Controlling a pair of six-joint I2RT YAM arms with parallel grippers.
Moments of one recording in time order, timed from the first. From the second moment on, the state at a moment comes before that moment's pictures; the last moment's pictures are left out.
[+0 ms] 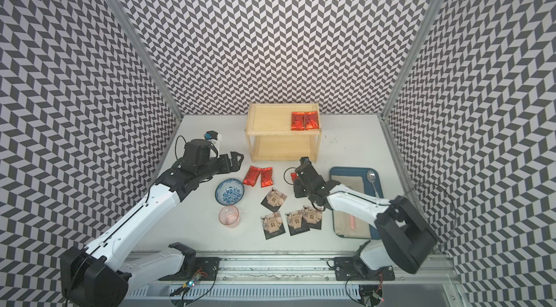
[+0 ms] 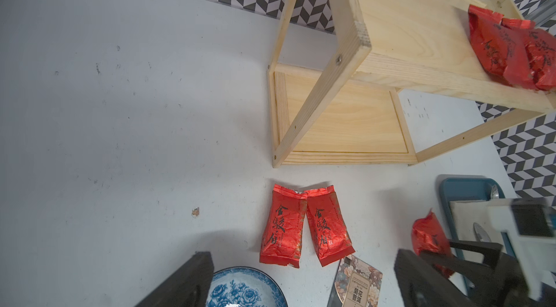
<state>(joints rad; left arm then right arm) -0.38 1.13 0.94 -0.44 0.05 -0.42 0.70 1.37 0.75 -0.24 0.13 0.51</state>
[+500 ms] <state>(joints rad) -0.38 1.15 0.97 -0.45 0.02 -0.42 0.70 1.44 1.35 -0.40 0.20 0.55</state>
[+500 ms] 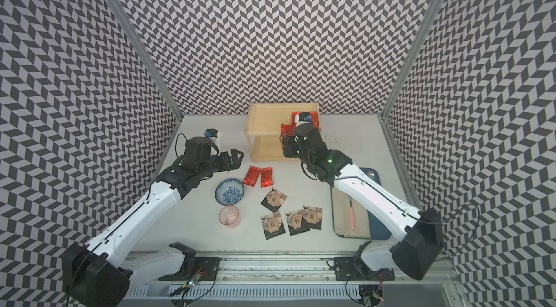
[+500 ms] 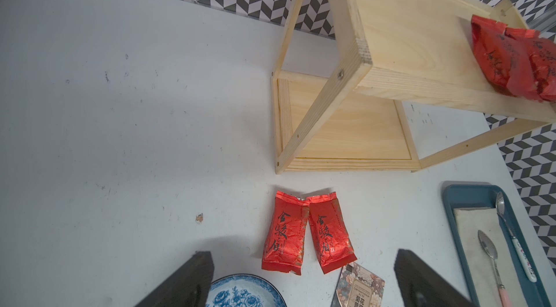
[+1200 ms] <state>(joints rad) -0.37 1.16 0.96 -0.45 0.03 -0.41 0.65 1.80 1.63 -0.44 0.39 0.55</state>
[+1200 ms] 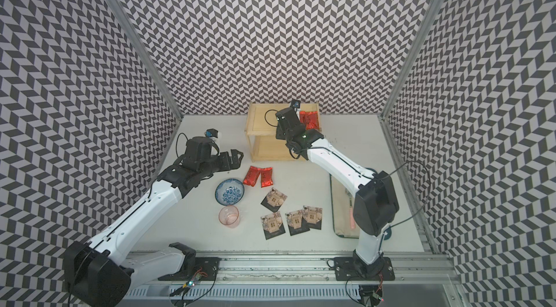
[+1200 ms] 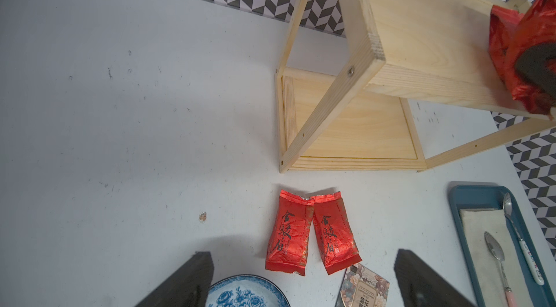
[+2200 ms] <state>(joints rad) -0.37 1.16 0.96 -0.45 0.04 -0.41 0.66 1.87 1.81 -0.44 0.42 0.55</state>
